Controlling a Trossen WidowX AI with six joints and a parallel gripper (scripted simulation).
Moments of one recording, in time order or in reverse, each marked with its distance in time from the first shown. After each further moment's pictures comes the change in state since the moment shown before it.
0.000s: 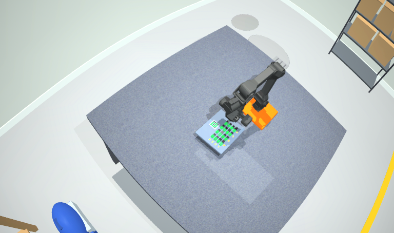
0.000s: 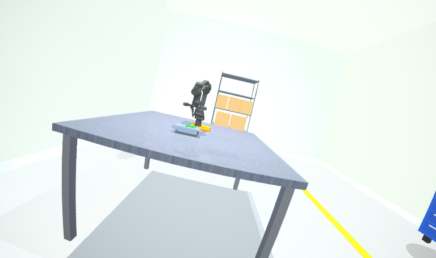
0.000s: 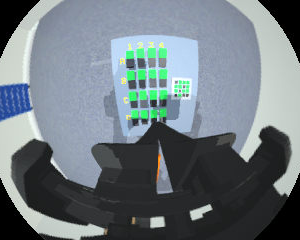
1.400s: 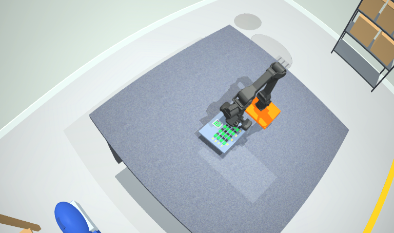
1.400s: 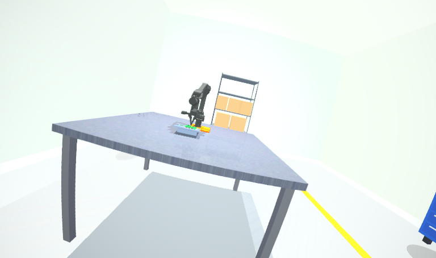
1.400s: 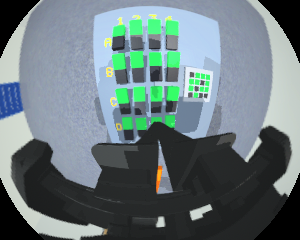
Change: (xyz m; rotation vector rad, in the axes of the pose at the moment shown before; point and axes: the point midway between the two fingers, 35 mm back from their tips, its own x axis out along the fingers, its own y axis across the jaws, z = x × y) arm 0.060 -0.002 -0.008 -0.009 0.025 0.007
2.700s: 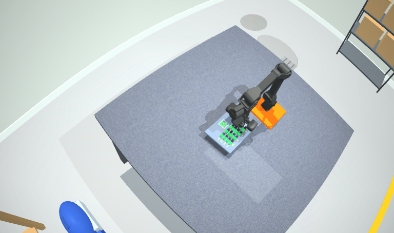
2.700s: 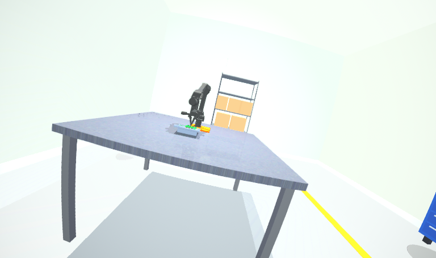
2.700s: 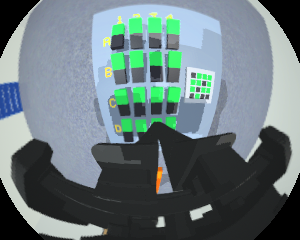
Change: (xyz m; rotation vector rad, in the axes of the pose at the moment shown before) arm 0.004 0.000 0.001 -0.001 -0.002 0.000
